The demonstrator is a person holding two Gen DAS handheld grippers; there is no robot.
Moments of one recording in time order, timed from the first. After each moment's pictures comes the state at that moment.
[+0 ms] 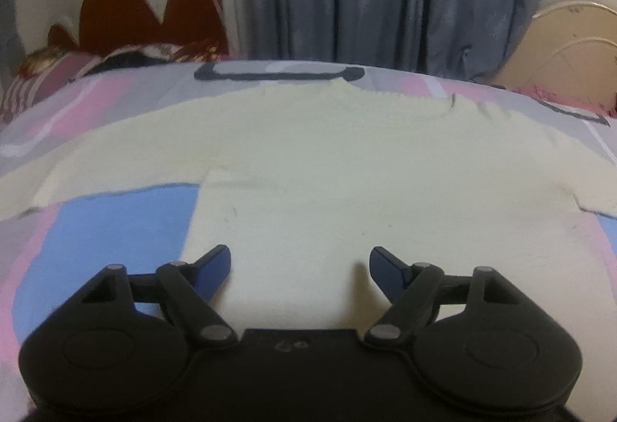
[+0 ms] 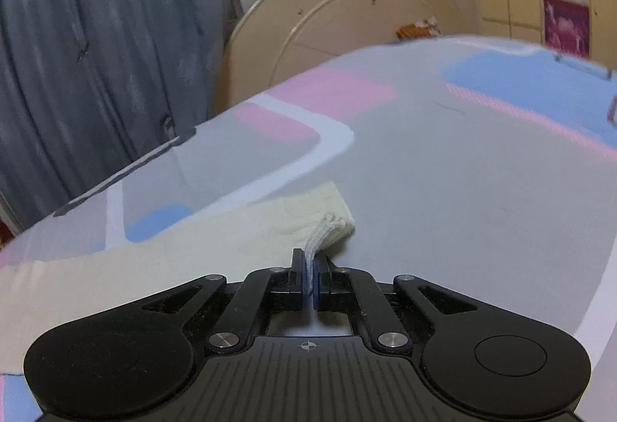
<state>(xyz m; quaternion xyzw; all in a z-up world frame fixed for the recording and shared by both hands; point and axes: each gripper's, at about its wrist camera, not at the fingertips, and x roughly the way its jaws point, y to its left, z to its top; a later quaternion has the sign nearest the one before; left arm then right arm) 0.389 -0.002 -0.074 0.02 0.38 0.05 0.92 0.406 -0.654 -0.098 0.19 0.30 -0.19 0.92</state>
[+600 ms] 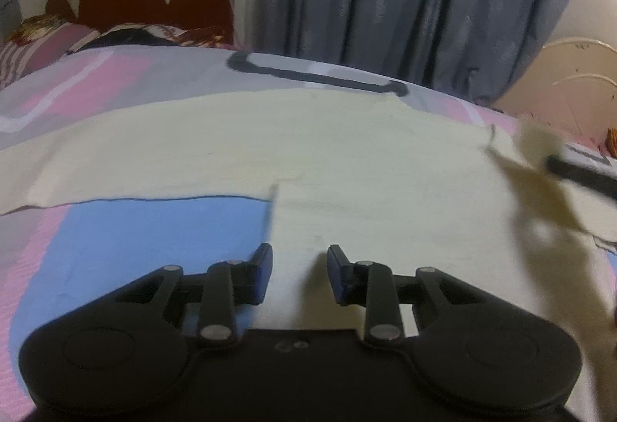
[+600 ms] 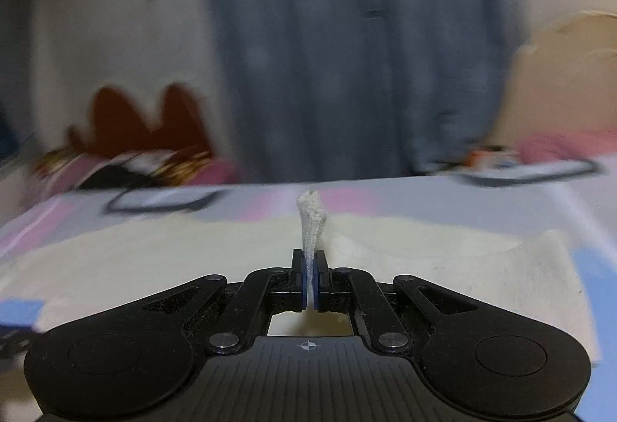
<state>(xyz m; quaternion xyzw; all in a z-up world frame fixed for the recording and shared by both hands) 0.411 0.086 -0.083 -0.06 0.38 0.03 0.92 0.443 -0.267 -0.052 0.07 0.27 0.18 0.94</state>
